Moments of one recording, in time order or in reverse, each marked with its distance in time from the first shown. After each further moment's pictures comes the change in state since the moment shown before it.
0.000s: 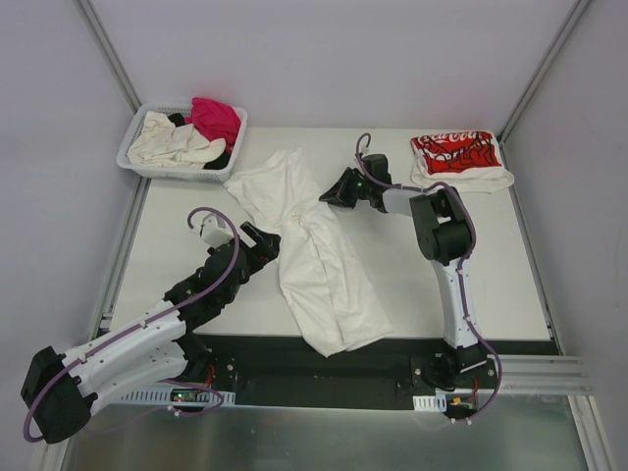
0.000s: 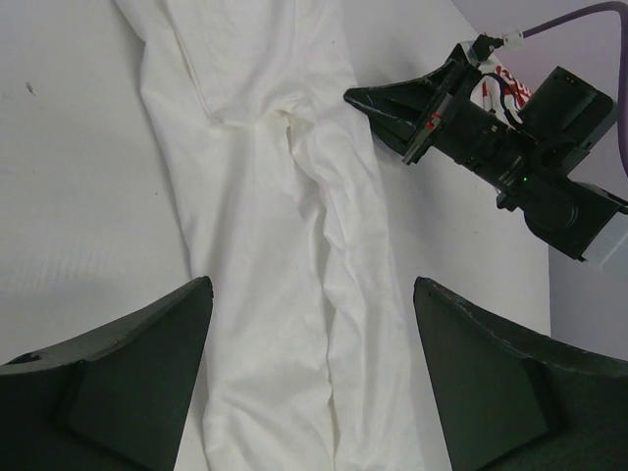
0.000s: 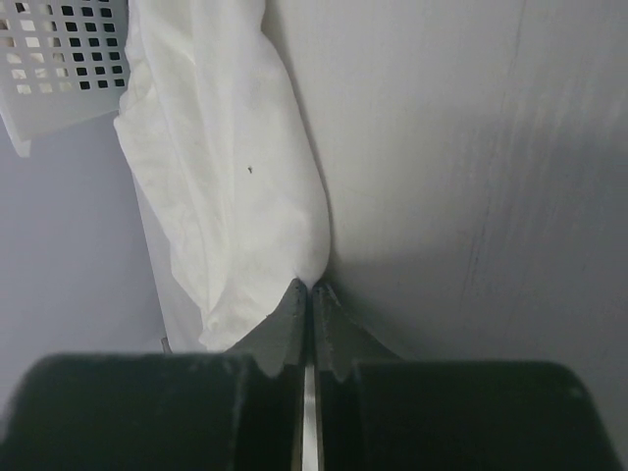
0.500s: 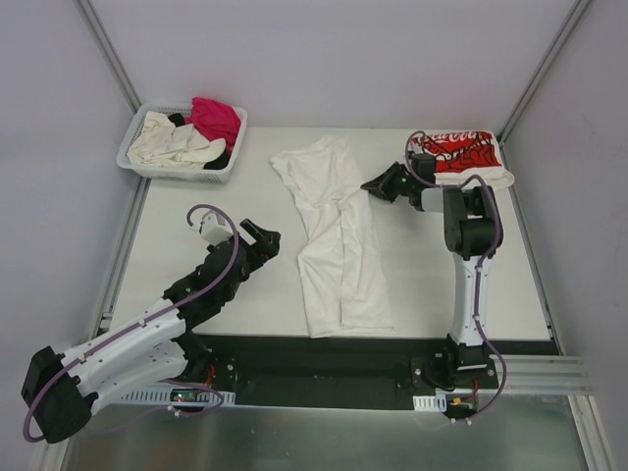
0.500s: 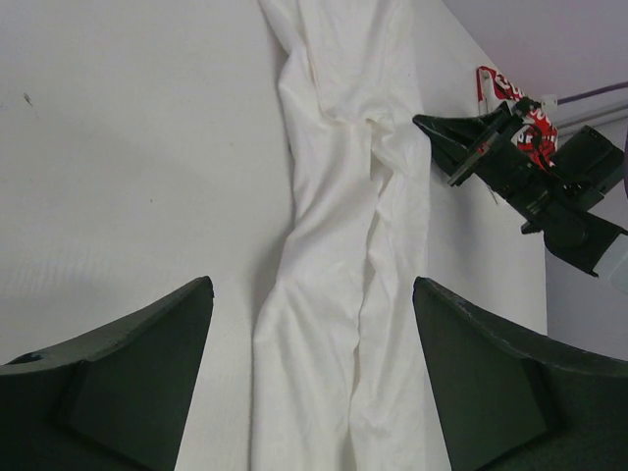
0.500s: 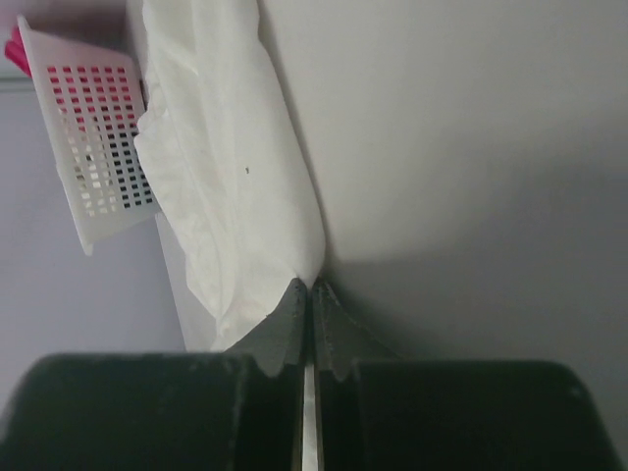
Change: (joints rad) left arm 0.002 0.004 0.026 -0.020 -0.003 0.003; right arm -0.222 -0.016 -0.084 0.101 -0.041 0.040
